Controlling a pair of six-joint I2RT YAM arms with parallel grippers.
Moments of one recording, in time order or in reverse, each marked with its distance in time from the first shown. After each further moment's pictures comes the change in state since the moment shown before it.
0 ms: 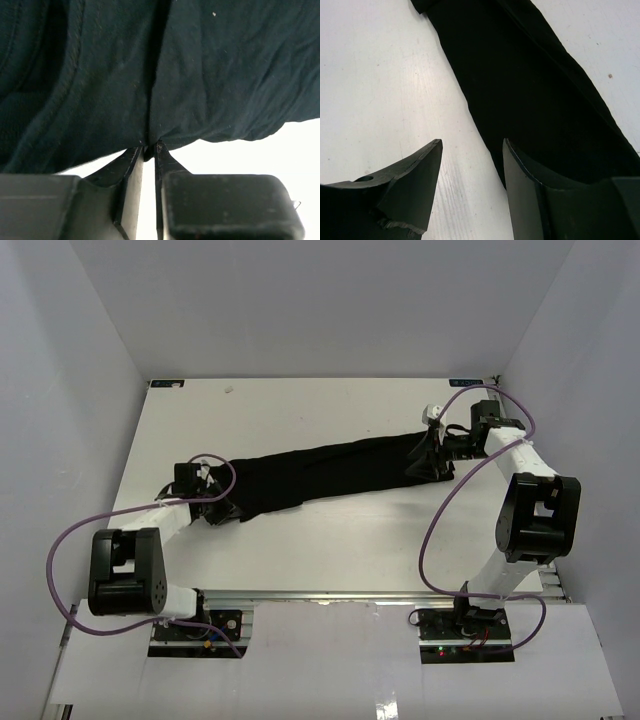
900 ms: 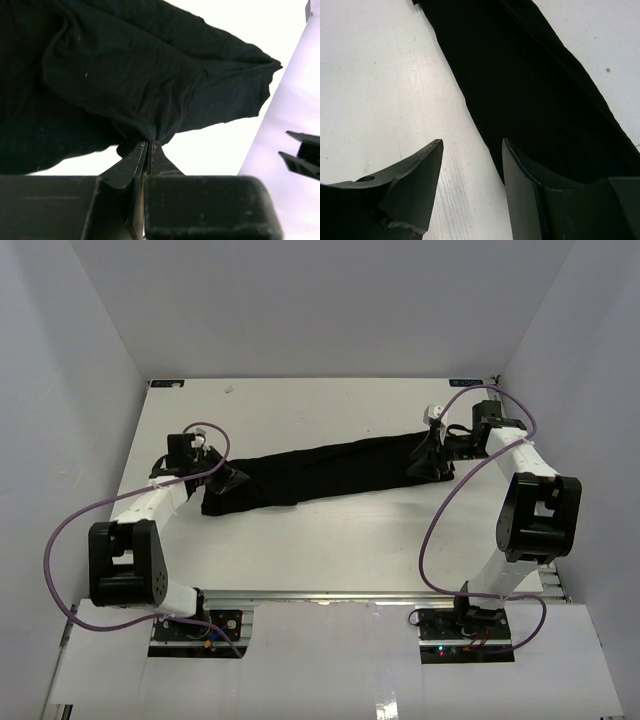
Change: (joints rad) left arm 0.001 0.007 0.224 -0.038 0.136 -0.156; right arm -0.008 0.002 0.000 0.000 0.013 0.003
